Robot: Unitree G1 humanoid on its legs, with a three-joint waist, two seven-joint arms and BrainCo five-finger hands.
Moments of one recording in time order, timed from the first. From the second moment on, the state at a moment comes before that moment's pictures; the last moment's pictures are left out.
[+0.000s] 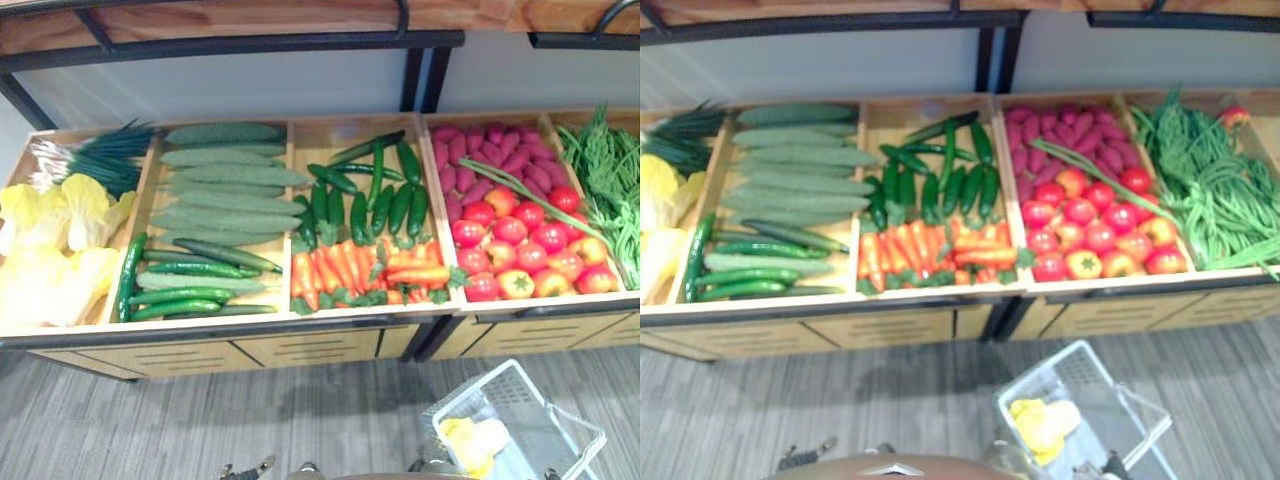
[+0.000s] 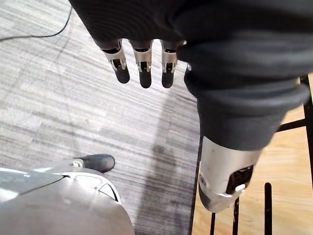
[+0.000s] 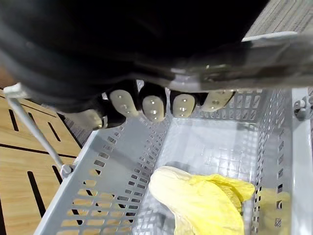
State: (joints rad) left arm 0.15 0.01 0.50 1.08 0.16 -0.08 0.21; right arm 0.05 -0.09 -0.91 1.18 -0.03 -0.07 -0.16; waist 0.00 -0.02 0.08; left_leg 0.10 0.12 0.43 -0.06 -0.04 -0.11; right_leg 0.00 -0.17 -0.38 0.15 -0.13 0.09
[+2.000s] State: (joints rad) left arm -0.37 0.44 -0.33 0.28 0.65 -0.26 0.26; right arm 0.19 -0.10 -0.62 1.03 -0.04 -0.13 -0.17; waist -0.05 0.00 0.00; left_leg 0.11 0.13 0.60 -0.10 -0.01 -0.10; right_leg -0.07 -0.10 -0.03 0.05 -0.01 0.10
